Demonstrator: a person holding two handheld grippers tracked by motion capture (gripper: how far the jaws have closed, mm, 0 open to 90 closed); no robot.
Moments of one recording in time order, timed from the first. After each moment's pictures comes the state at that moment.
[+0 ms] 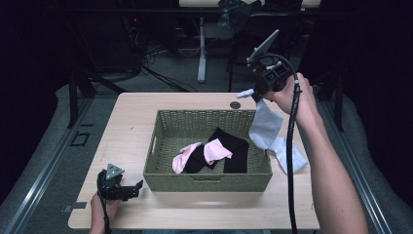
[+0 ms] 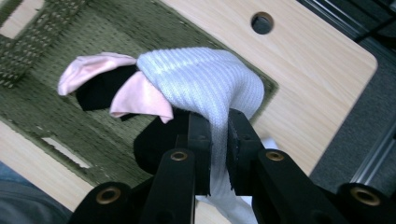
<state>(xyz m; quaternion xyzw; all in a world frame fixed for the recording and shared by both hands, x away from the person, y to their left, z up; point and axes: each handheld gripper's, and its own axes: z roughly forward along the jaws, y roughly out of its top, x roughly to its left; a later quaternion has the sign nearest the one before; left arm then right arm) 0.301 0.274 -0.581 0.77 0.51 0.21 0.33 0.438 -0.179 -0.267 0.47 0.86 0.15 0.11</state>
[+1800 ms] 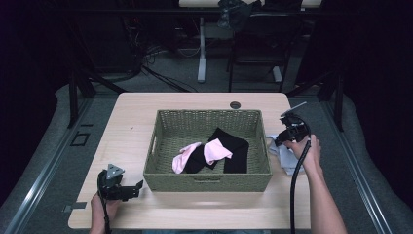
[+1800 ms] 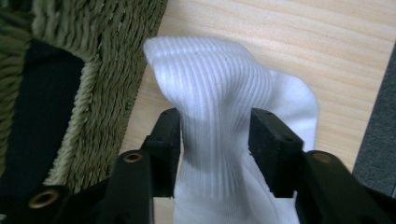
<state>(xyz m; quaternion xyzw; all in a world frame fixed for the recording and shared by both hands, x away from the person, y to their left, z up) 0.301 0.274 -0.582 0.77 0.51 0.21 0.33 0.454 -0.305 -0.492 0.62 0.77 0.14 0.06</state>
